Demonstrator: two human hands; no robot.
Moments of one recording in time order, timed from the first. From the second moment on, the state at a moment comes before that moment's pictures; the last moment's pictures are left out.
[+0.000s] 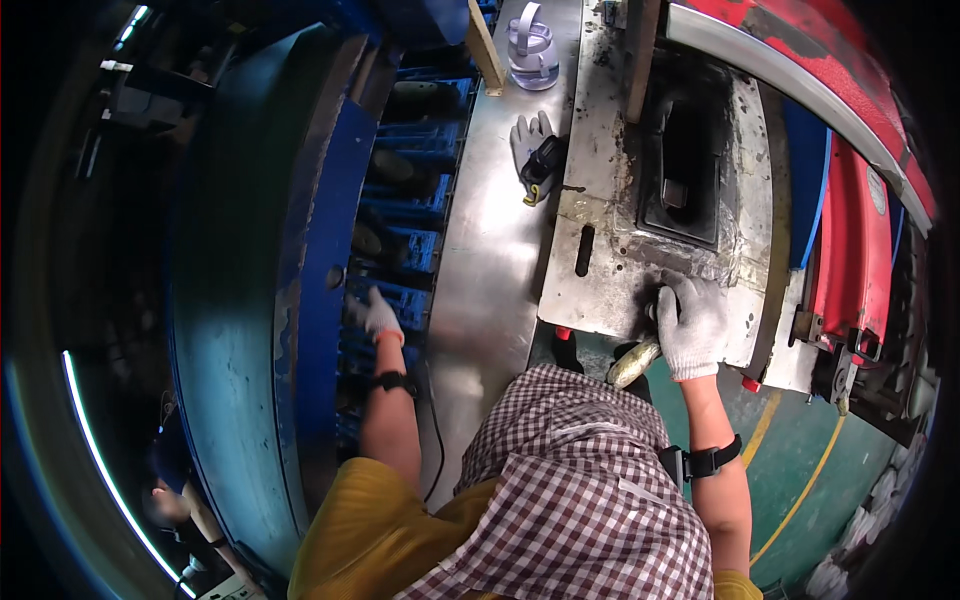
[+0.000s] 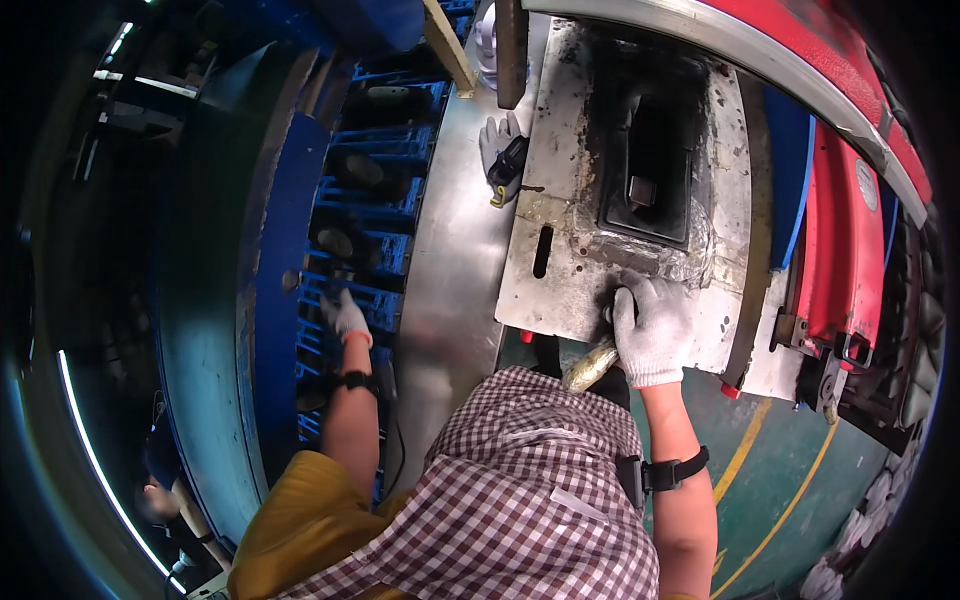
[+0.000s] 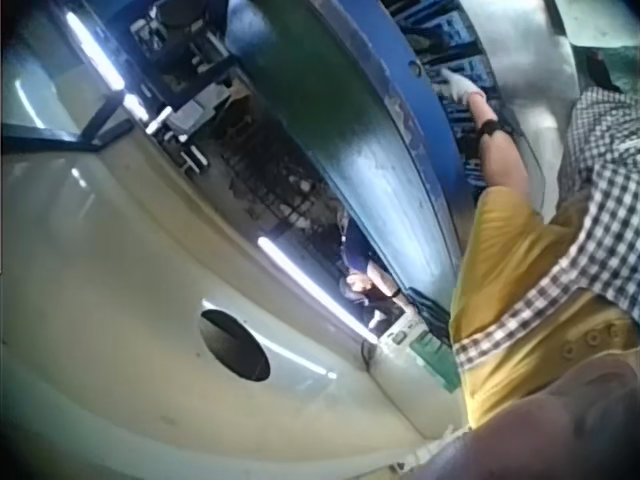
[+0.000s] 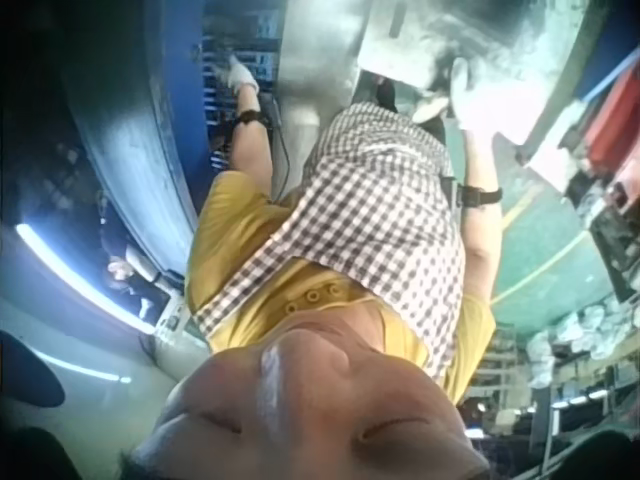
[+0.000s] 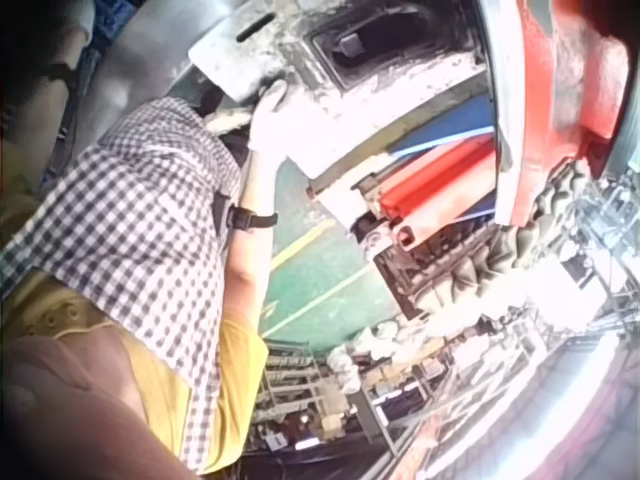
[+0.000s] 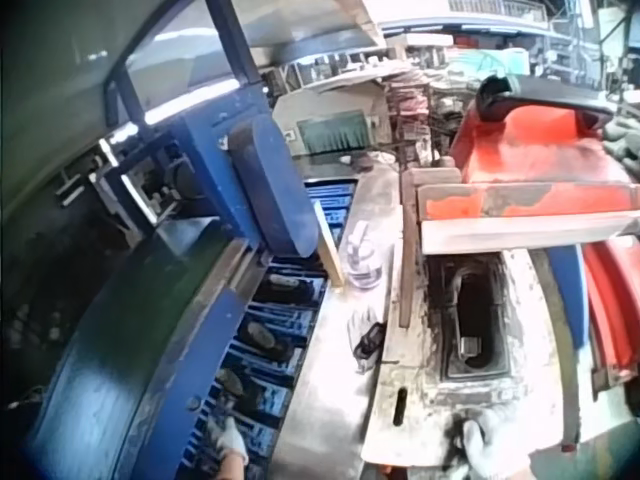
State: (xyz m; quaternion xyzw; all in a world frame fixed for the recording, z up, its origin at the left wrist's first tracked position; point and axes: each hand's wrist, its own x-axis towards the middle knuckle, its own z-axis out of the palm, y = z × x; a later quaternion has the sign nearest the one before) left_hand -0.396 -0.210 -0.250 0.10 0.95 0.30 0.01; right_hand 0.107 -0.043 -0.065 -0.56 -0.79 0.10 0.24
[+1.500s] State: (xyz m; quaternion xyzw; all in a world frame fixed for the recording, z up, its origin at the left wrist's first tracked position) left_hand -0.145 -0.090 -0.029 0.45 0.59 0.43 0.52; right_hand 0.051 -0.022 -0.041 -0.39 -0.42 0.70 0.44
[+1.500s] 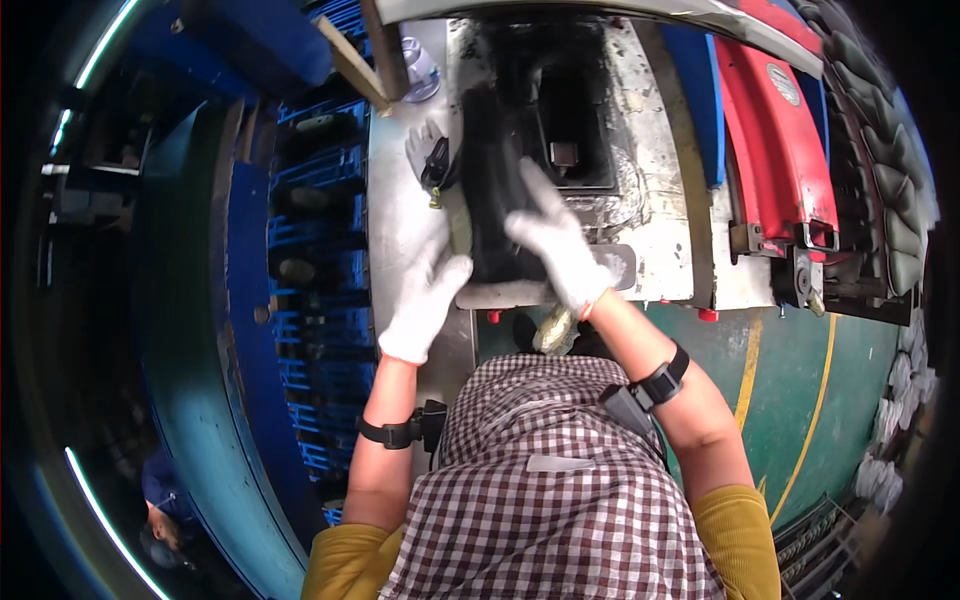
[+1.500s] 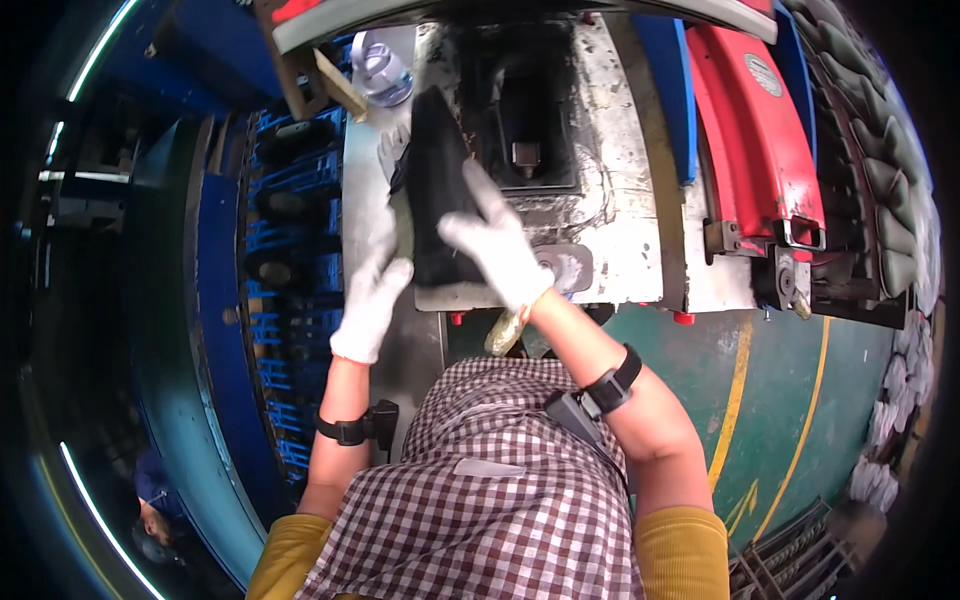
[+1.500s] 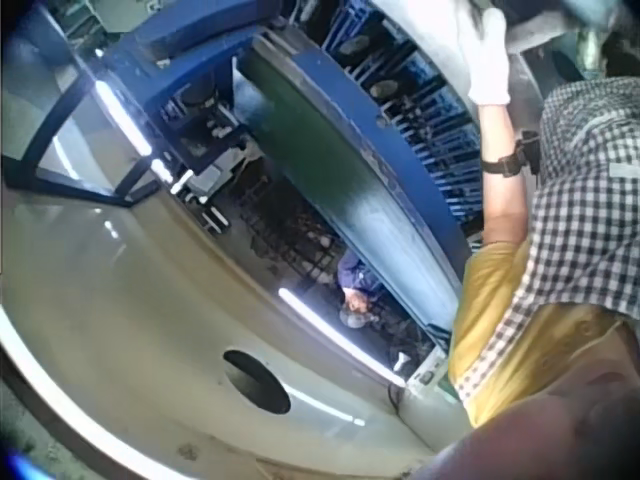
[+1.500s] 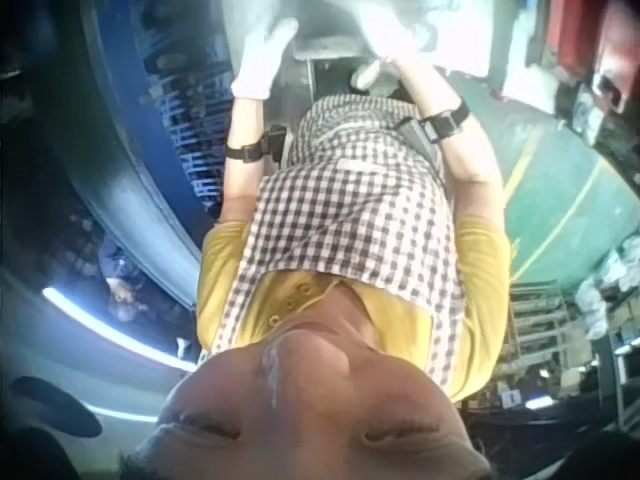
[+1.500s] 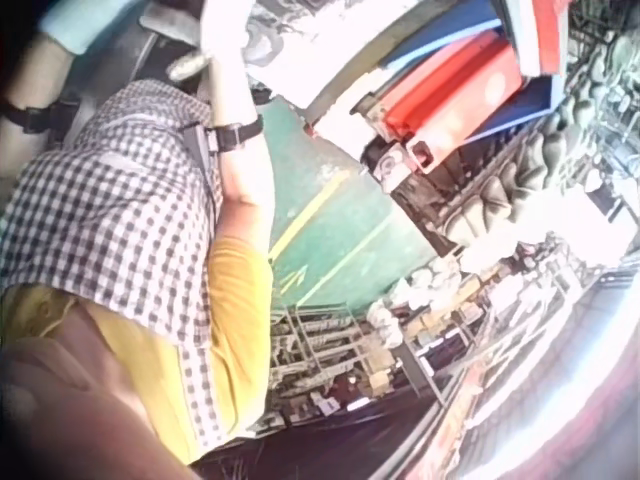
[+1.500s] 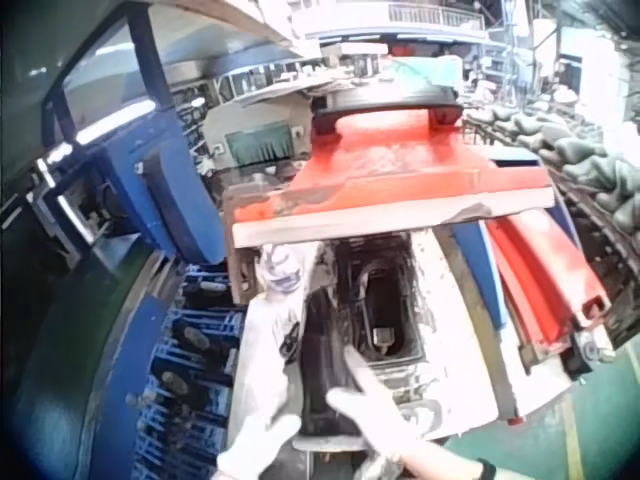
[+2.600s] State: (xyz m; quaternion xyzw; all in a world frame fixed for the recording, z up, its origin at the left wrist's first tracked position) left_hand -0.023 0.152 0.286 0.90 0.36 -0.01 0.26; right_hand 0.139 0.078 -0.097 -0.66 -0.63 0.25 0.33
